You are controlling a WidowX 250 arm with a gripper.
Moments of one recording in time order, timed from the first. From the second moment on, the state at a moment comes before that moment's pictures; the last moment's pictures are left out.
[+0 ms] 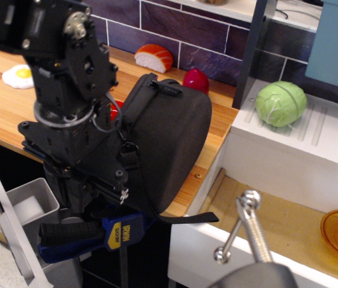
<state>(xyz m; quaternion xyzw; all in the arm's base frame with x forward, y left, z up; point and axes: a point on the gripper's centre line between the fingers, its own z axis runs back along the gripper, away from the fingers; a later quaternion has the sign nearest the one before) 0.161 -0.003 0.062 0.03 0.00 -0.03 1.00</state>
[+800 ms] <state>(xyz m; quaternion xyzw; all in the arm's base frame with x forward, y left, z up) 0.183 0.005 0.002 0.08 -0.09 0.00 0.99</state>
